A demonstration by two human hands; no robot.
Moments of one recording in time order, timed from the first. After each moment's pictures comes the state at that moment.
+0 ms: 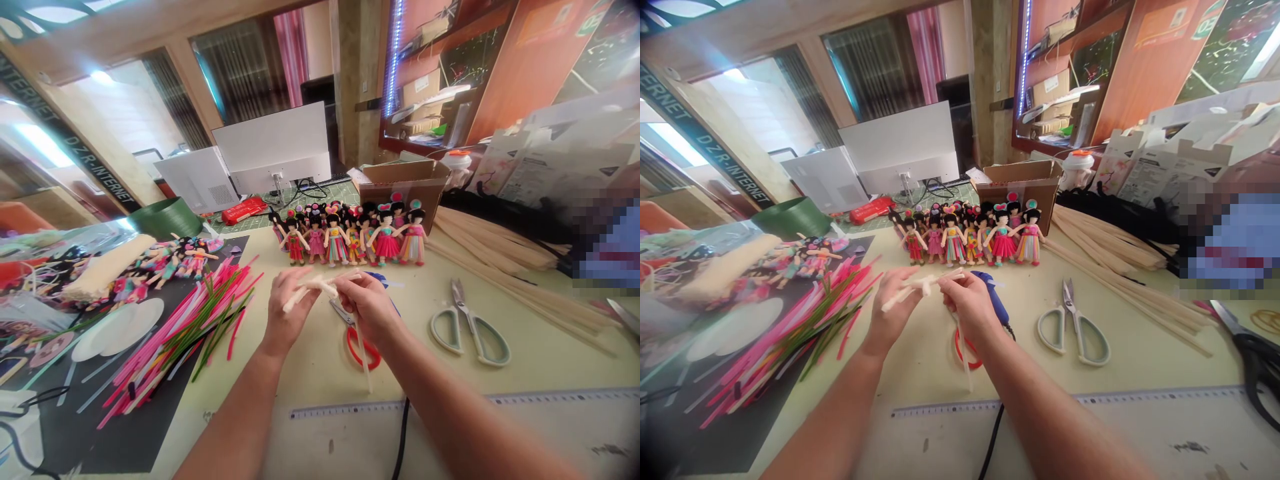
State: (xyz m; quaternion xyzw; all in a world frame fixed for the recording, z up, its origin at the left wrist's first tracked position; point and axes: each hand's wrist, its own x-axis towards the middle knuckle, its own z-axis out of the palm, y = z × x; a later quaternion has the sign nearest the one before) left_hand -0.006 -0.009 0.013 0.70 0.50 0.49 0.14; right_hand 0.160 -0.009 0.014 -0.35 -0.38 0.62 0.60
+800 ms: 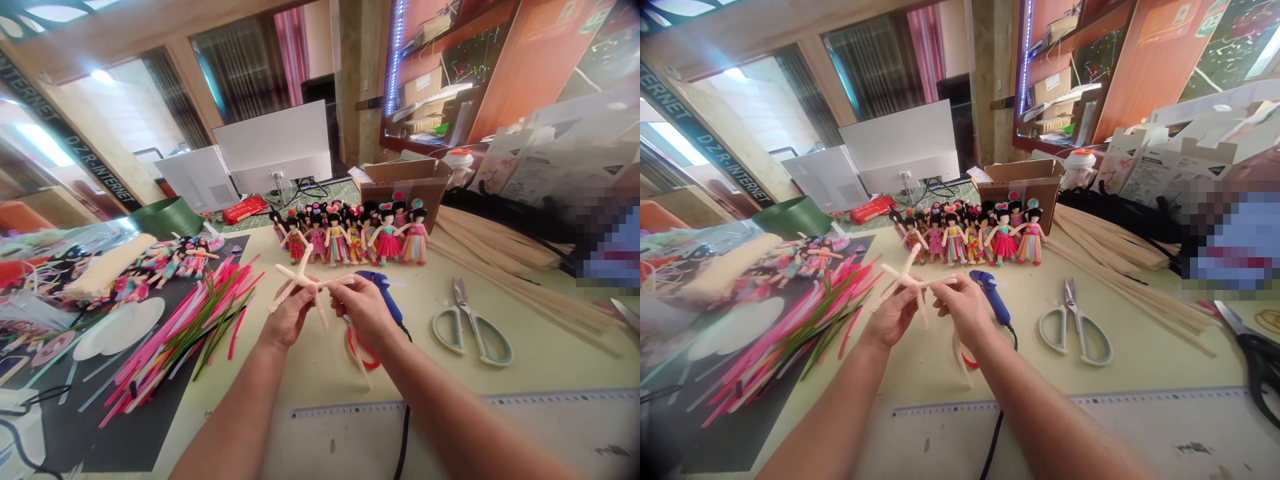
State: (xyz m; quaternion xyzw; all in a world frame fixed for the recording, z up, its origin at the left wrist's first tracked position) left_hand 0.000 -0.004 0.008 0.42 0.37 0.56 0.62; right_hand 0.151 -0.015 0.015 -0.40 -0.42 0.59 0.56
